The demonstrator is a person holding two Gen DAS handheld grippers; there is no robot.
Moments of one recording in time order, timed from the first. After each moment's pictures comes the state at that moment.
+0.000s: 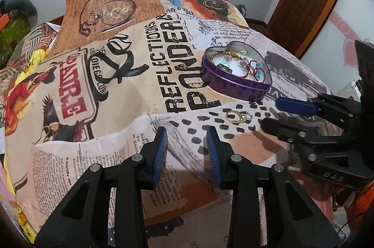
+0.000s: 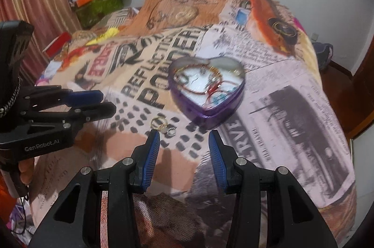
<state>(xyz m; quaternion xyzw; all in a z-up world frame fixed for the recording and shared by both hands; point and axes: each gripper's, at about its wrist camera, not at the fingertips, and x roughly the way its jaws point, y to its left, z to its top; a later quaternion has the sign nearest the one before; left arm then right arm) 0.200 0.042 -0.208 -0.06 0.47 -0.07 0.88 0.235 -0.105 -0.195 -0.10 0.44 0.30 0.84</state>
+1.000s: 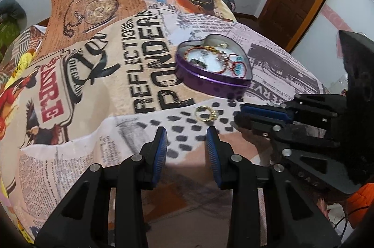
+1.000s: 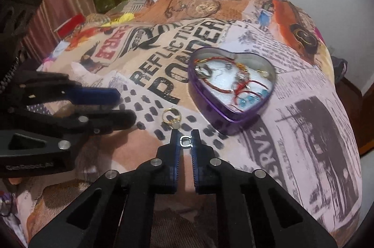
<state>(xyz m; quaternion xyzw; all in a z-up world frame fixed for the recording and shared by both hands) 0.210 0.014 -0.210 -0.05 0.48 -0.10 0.87 0.235 -0.101 -0.206 -0.13 0.43 0.34 0.83</state>
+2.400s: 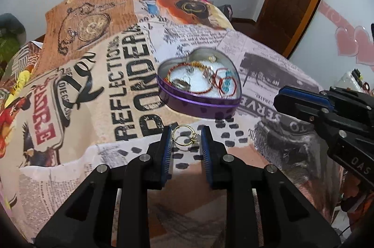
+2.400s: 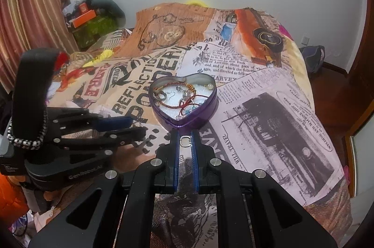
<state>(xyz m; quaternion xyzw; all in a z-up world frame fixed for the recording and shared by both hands) 0.221 -0.007 -0.203 -0.03 0.45 -0.09 0.89 0.234 -0.148 -0.172 -0.05 0.39 0.29 0.87</state>
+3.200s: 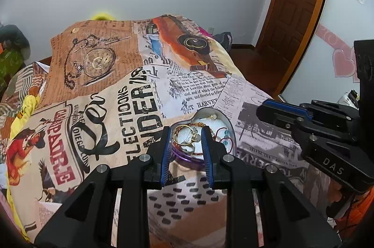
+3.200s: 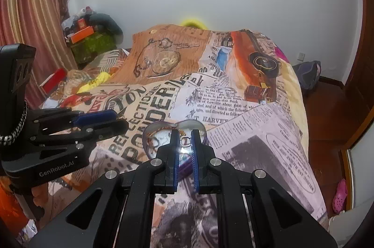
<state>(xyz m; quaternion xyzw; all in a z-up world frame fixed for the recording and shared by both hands) 0.250 0.002 -0.150 -0.03 0.38 -0.09 0.92 0.266 -0.141 -0.139 -0.05 0.34 0.28 0.89</state>
